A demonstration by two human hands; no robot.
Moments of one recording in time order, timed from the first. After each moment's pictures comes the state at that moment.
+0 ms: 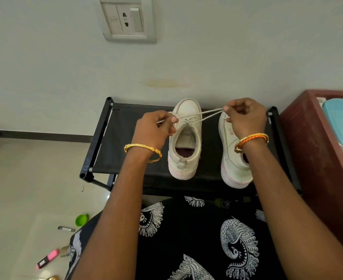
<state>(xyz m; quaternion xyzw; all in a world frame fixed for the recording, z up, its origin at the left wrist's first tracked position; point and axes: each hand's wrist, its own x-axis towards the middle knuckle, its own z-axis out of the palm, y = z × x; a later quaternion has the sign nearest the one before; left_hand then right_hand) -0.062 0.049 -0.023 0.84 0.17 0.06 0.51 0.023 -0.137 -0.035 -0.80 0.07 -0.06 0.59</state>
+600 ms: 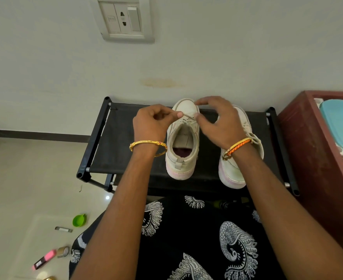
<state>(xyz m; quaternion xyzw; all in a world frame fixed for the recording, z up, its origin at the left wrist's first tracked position) -0.054 0.040 -0.021 0.81 0.22 0.15 0.52 0.002 -0.114 -0.030 -0.88 -0.20 -0.05 0.43</state>
